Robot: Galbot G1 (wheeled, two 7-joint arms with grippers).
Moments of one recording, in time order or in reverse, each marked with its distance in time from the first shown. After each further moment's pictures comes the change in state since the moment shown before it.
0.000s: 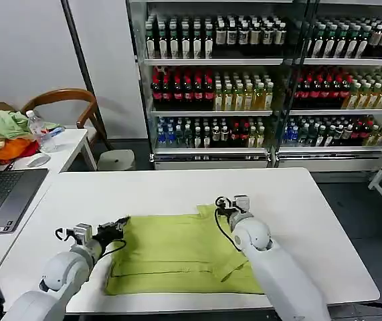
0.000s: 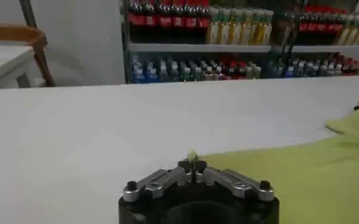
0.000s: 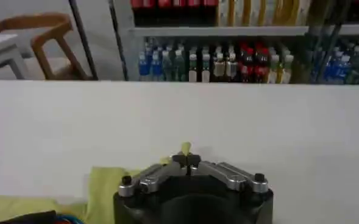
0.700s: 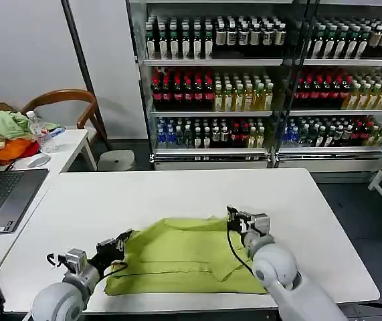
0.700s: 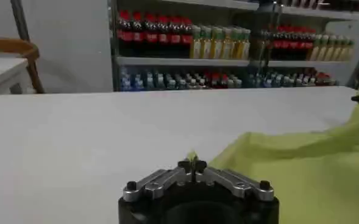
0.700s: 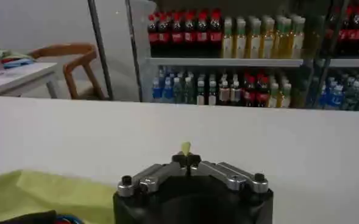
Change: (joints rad) left arm 0.284 -0.010 -0.098 -0.241 0.044 -0.059 -0.017; right arm -0.291 -0.141 0.080 0.388 -0.037 0.006 0.010
